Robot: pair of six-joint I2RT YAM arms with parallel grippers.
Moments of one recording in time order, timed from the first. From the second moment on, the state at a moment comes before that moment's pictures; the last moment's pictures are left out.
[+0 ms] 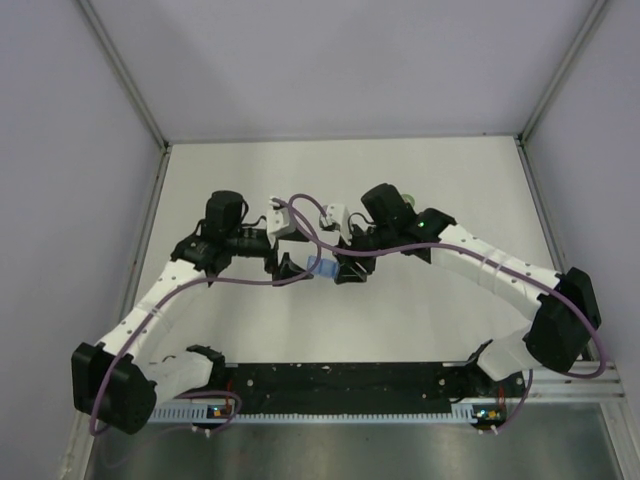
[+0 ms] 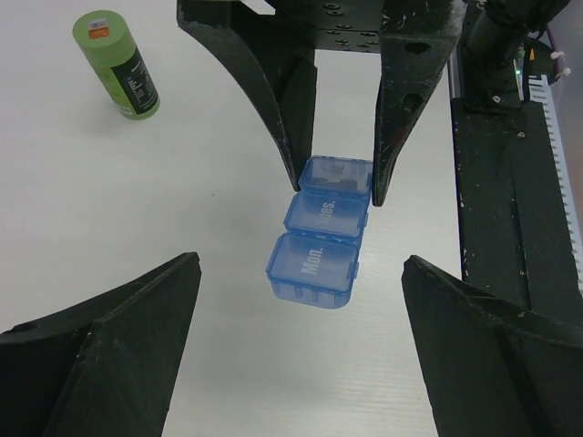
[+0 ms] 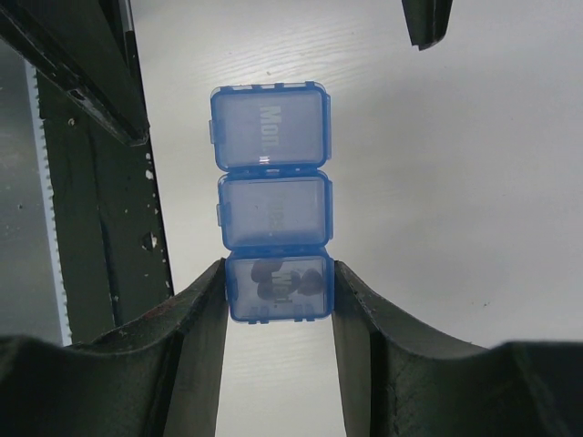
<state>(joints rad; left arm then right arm) -0.36 1.11 0.90 -0.37 1.02 0.49 0.78 1.45 1.21 -0.60 -0.57 -0.31</state>
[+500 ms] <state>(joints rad) -0.41 1.16 0.88 -0.33 1.03 0.50 0.78 1.45 1.21 -0.60 -0.58 -0.31</state>
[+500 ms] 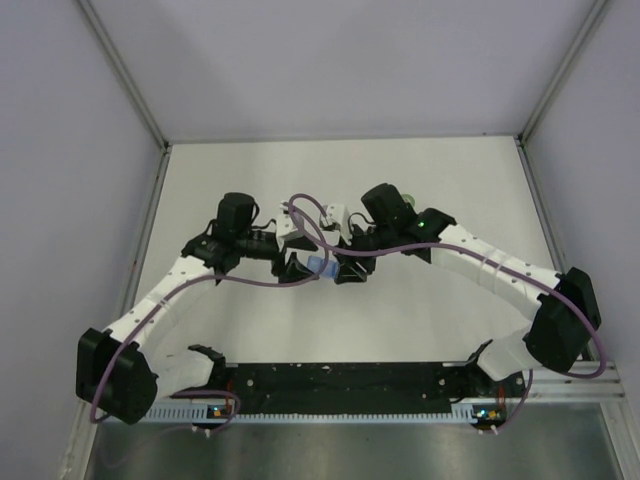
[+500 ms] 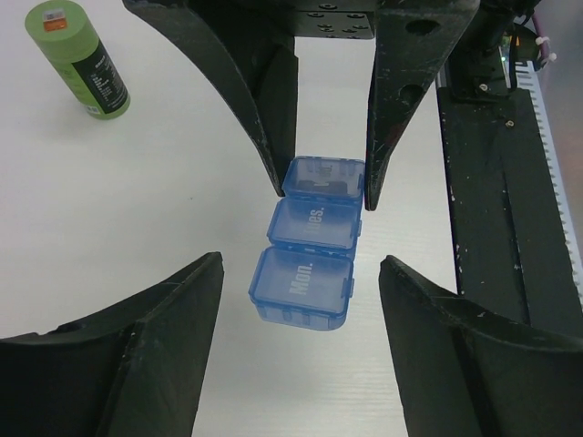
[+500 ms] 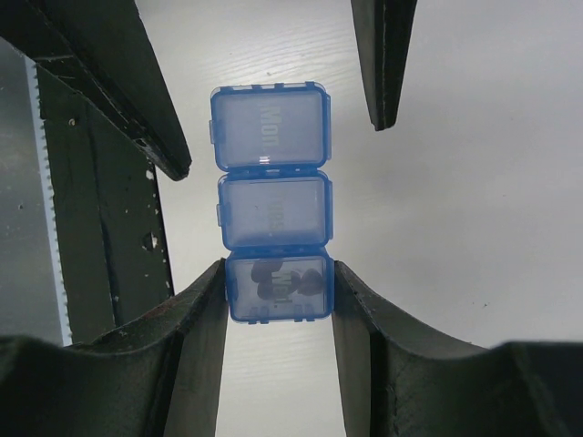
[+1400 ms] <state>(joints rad) -0.41 1.25 0.88 -0.21 1.04 0.29 0.78 1.44 1.19 -0.58 -0.50 -0.31</state>
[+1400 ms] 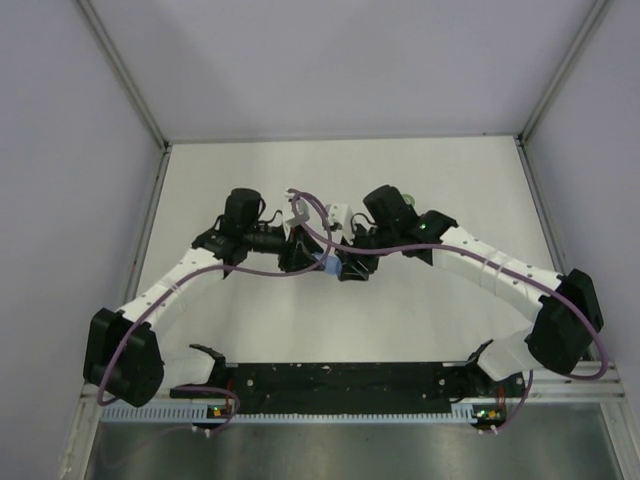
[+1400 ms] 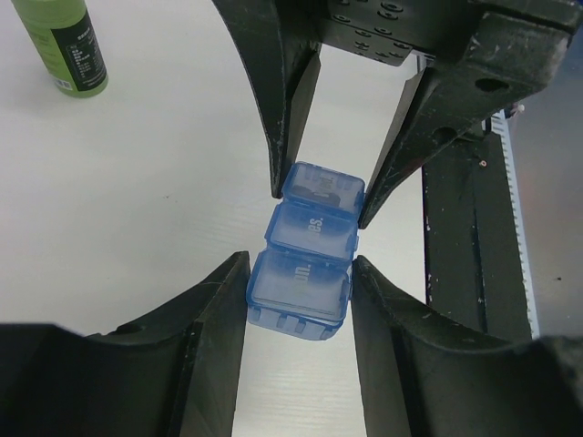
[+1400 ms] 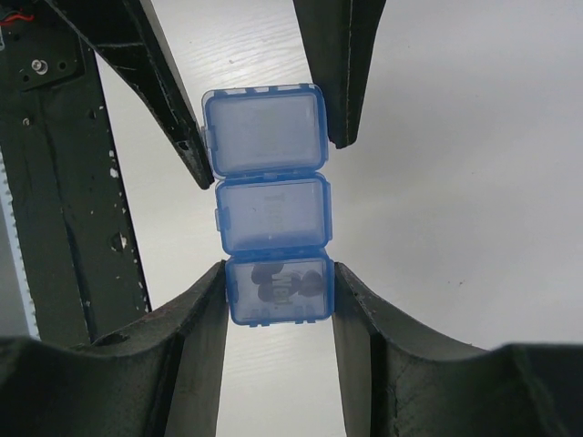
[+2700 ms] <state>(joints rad) -0.39 1.20 0.84 -0.05 0.98 0.14 0.78 1.41 1.14 -0.54 -0.47 -0.33</state>
